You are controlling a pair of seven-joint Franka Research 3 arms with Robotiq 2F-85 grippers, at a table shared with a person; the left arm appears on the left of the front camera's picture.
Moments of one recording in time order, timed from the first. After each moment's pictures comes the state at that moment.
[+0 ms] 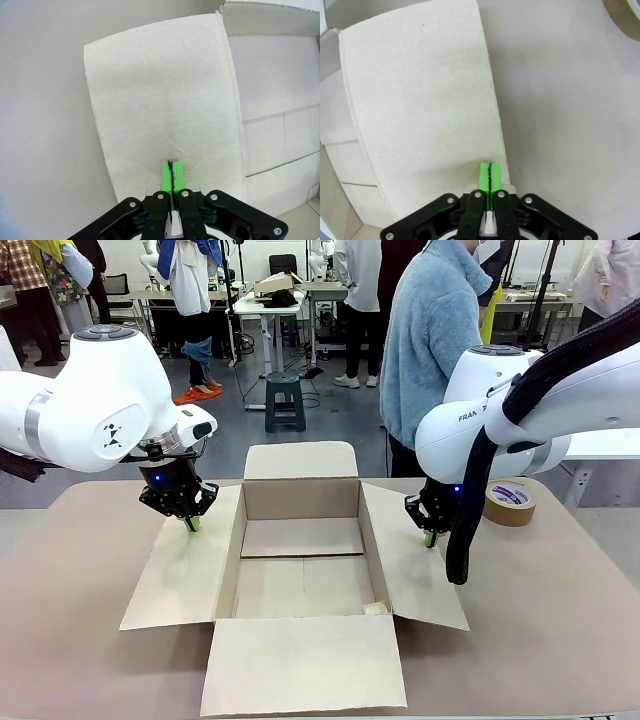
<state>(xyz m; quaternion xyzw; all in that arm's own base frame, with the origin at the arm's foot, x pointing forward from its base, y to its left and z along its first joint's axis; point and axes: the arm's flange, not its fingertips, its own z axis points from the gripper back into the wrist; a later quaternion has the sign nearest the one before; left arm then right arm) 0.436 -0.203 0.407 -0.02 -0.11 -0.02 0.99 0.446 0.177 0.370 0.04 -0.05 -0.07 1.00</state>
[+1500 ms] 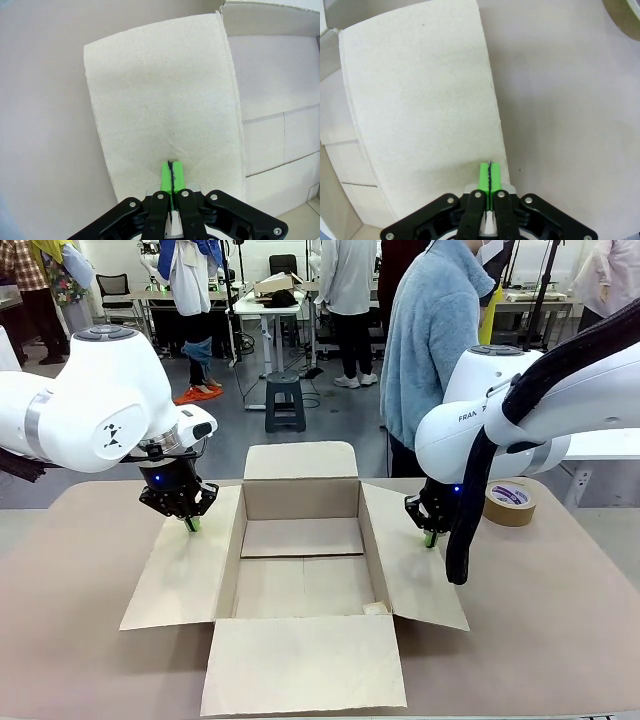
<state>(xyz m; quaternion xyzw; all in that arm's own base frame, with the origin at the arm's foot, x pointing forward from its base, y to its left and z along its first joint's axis) 0.436 -0.203 0.407 -0.02 -0.11 -0.02 0.99 0.446 0.177 0.370 0.04 -0.05 -0.07 1.00</state>
